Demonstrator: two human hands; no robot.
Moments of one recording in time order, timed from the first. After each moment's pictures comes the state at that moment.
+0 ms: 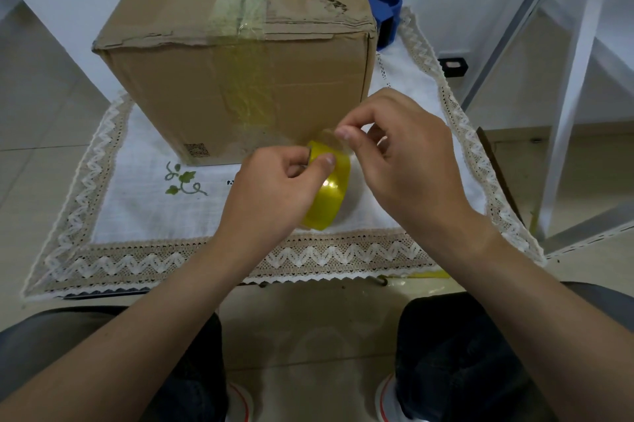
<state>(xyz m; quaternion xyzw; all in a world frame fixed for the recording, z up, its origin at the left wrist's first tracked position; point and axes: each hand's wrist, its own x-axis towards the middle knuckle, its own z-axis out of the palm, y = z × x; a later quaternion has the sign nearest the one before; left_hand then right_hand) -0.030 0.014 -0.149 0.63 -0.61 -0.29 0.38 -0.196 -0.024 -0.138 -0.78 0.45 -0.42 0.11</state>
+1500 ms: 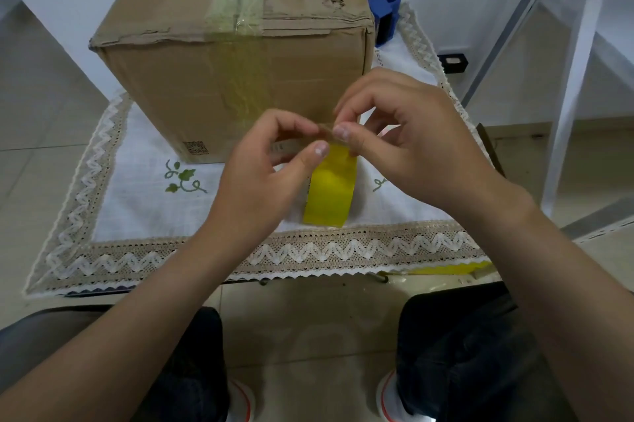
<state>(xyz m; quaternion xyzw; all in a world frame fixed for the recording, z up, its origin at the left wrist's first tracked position) -0.020 0.013 -0.147 0.50 -0.61 -0.34 0.51 -0.213 -0.038 -0.113 -0.84 0.33 -0.37 0.22</state>
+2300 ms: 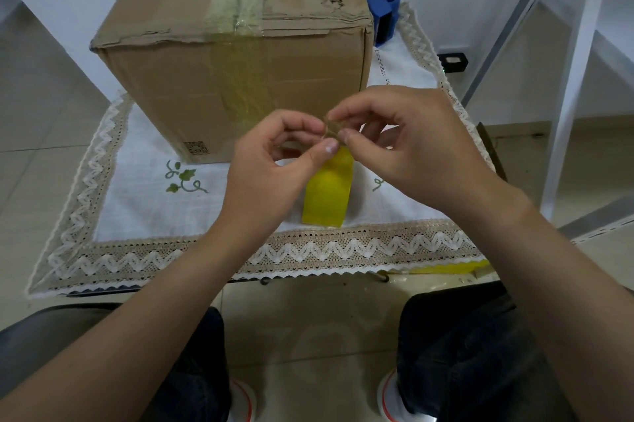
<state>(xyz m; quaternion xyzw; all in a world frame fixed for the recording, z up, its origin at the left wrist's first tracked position) -0.029 0.006 -0.152 0.49 -0.59 -0.33 0.55 -0.213 -0.037 -0.117 -0.84 0.36 -0.37 0.19</state>
